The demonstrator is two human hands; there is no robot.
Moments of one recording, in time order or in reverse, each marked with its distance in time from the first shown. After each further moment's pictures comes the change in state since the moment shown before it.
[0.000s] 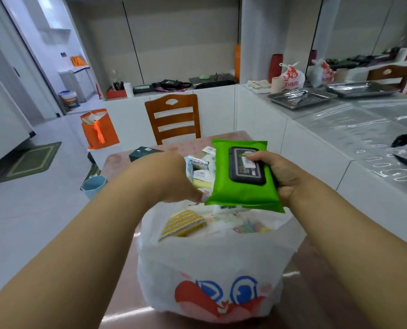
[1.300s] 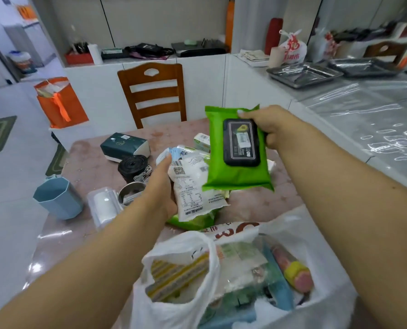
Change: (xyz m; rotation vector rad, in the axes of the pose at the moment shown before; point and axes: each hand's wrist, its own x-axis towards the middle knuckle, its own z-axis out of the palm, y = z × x) left_hand 0.217 -0.048 0.131 -2.109 -0.365 -0.285; right_hand 0.177 -0.060 0.011 -0.398 0.445 -0.135
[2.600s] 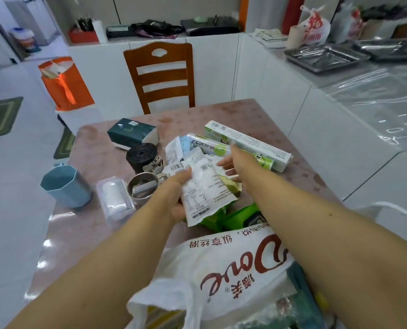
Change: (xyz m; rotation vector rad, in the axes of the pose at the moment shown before) left_hand 0.008 -0.009 -0.020 -0.010 0.177 -0.131; right_hand 0.012 0.106 0.065 -0.238 -0.049 0.288
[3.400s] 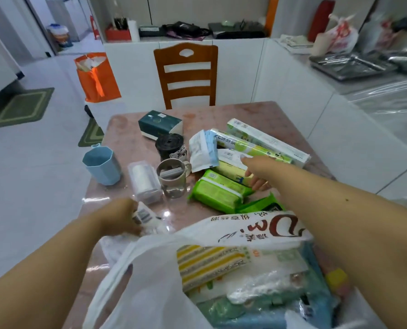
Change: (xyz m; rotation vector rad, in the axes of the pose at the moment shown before) left_hand -0.070 0.032 -0.166 1.943 0.219 0.140; right_hand -0.033 0.007 -0.002 -0.630 -0.110 0.084
